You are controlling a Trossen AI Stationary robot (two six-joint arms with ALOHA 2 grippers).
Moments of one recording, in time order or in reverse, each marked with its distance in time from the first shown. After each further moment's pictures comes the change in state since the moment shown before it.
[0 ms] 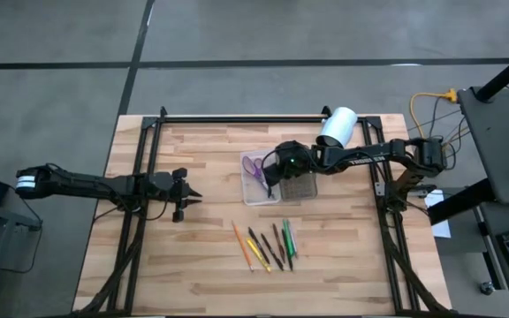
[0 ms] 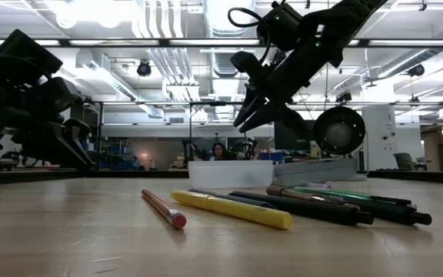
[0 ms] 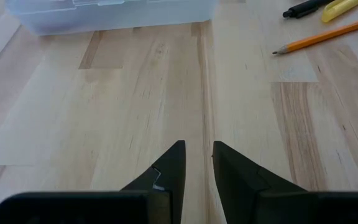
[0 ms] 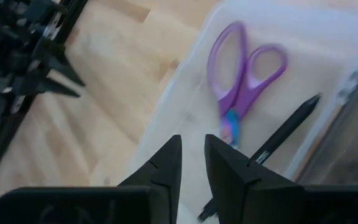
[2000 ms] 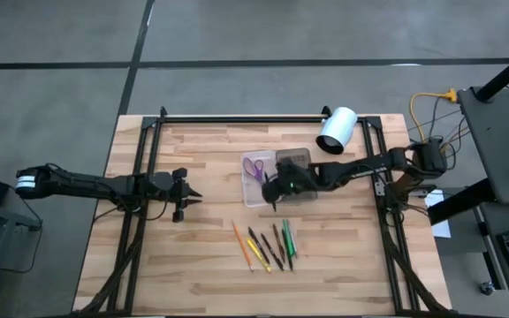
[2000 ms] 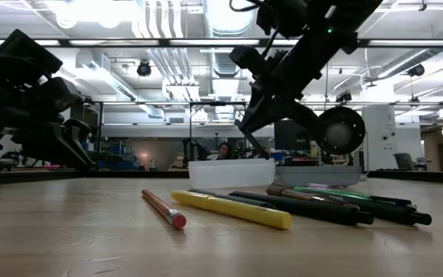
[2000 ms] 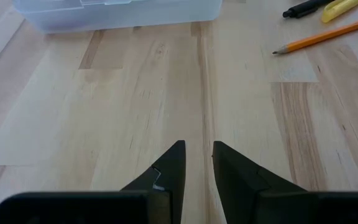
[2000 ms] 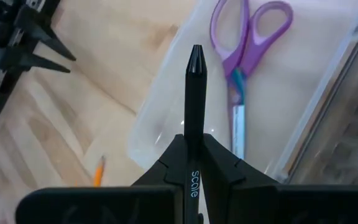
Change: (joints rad) left arm 0.000 0.000 0.000 0.000 0.000 0.000; right arm 0.169 0.004 0.002 -0.075 0.199 0.127
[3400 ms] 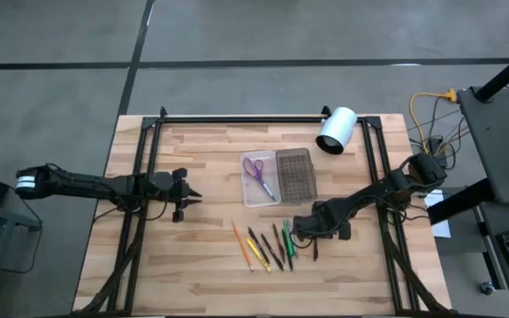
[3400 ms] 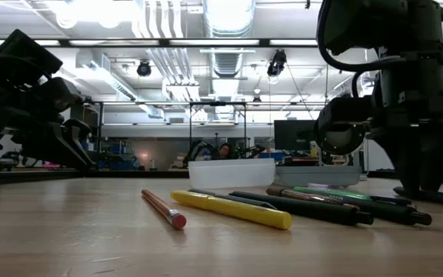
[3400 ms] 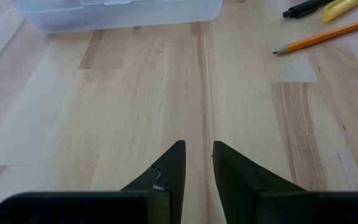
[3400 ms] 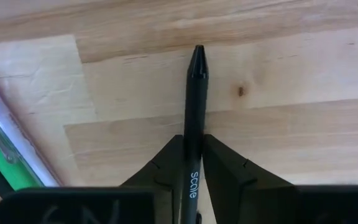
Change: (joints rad) left arm 0.000 0.000 0.000 0.000 0.000 0.000; right arm 0.371 0.072 -0.048 -0.585 -0.226 1.046
